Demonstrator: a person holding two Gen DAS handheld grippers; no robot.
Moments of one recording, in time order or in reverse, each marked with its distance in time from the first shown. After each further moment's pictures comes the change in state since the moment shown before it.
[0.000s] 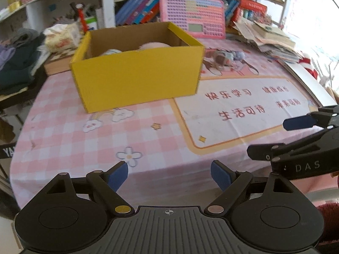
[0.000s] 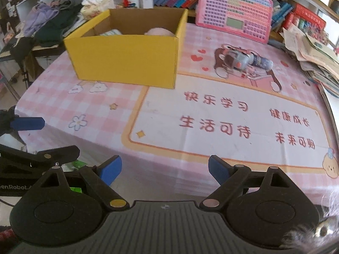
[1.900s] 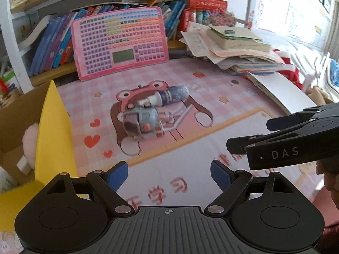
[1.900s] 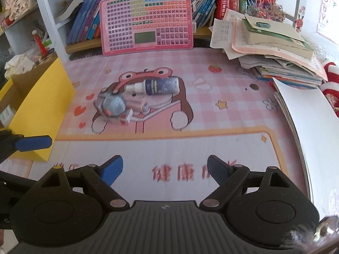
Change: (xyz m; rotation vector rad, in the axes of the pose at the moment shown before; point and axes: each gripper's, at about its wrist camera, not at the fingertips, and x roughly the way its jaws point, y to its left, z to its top) left arm 0.141 -0.172 0.174 0.126 -0.079 -0.051; right arm 0.062 -0.255 0.085 0.209 -0.079 -0.033
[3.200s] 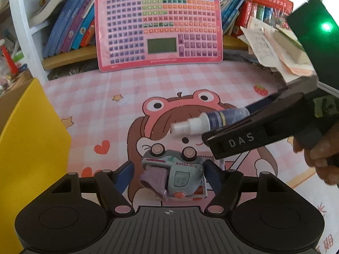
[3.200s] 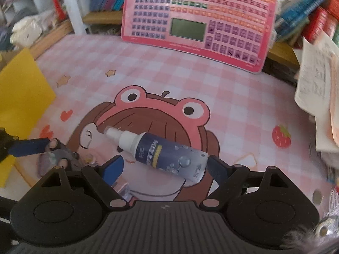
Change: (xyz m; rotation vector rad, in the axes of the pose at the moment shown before) left arm 0.126 0.032 0.060 -0.185 0.055 0.180; right arm 0.186 -0.001 0.133 -0.378 0.138 0.187
